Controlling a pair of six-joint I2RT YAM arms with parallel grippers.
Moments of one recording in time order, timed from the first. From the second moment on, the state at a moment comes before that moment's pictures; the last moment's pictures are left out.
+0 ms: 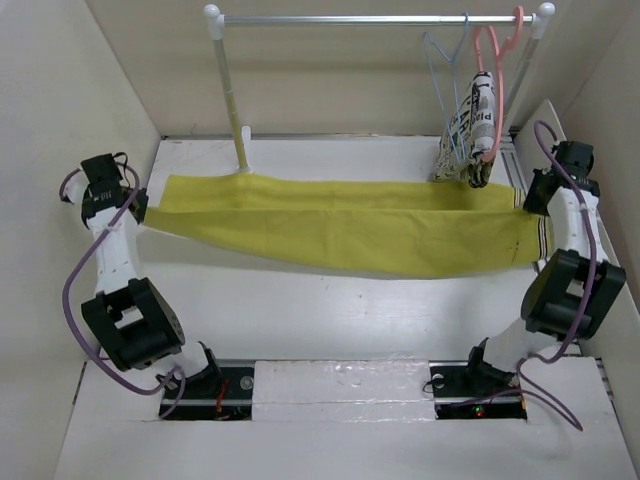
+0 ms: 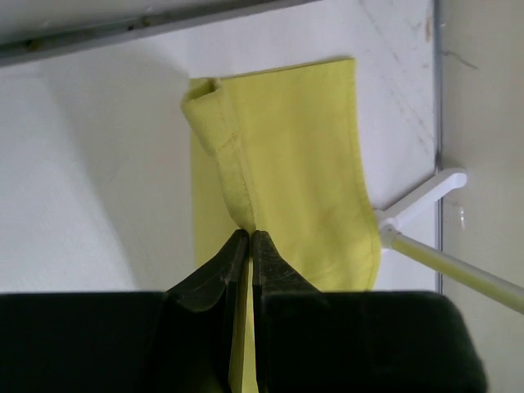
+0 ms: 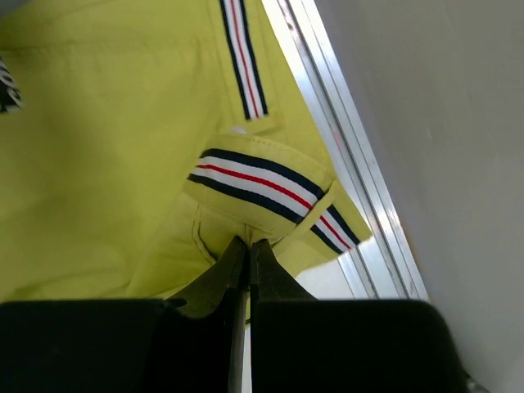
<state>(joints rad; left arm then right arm) 0.46 1.43 1.24 -0.62 -0.11 -0.96 -0.41 1.56 1.34 -0.63 0.11 -0.02</state>
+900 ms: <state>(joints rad) 0.21 2.30 2.14 -0.70 -0.29 -0.83 -0.36 2.29 2.10 -0.69 -0.01 0.00</state>
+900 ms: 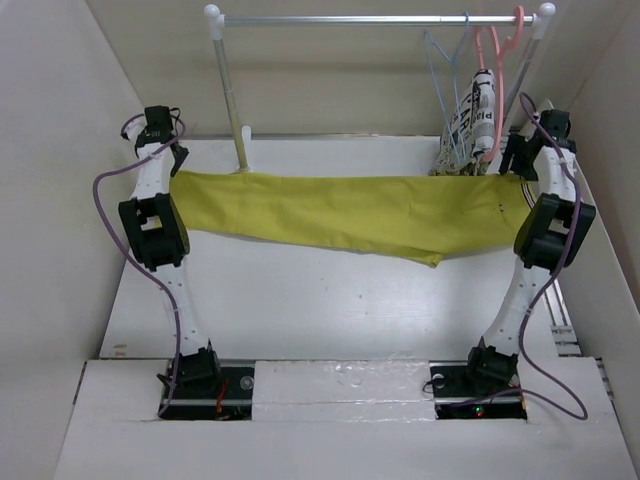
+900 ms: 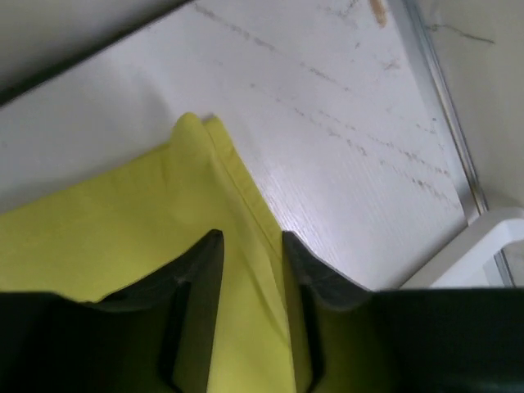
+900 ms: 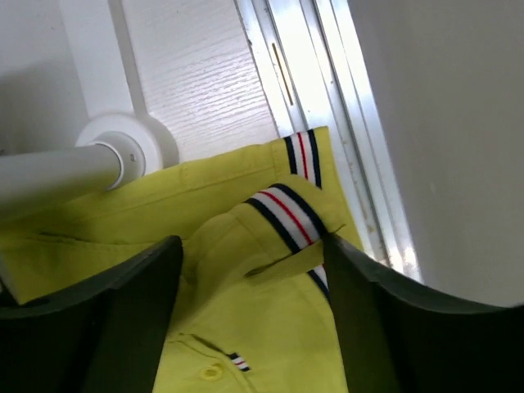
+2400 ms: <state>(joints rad) 0.39 2.01 1.37 -0.37 0.01 -0.88 -0.47 1.53 1.20 -0.30 -0.29 0.08</state>
